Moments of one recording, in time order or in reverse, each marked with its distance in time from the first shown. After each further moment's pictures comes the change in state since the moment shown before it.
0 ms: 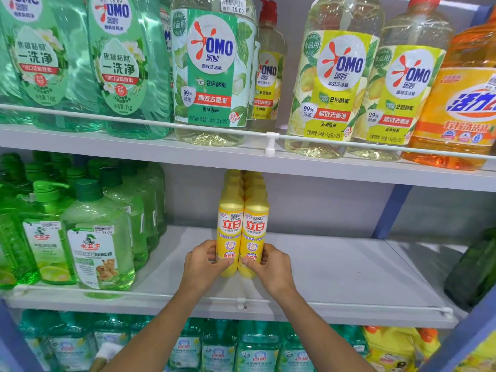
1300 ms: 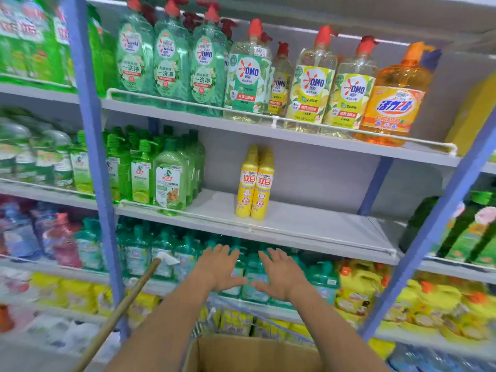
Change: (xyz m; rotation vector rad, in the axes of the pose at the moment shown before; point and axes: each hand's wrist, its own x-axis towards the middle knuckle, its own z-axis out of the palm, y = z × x) left_hand -0.244 0.044 -0.040 1.143 -0.496 0.167; right_hand -0.234 -0.011 -0.069 -0.988 -0.469 -0.330
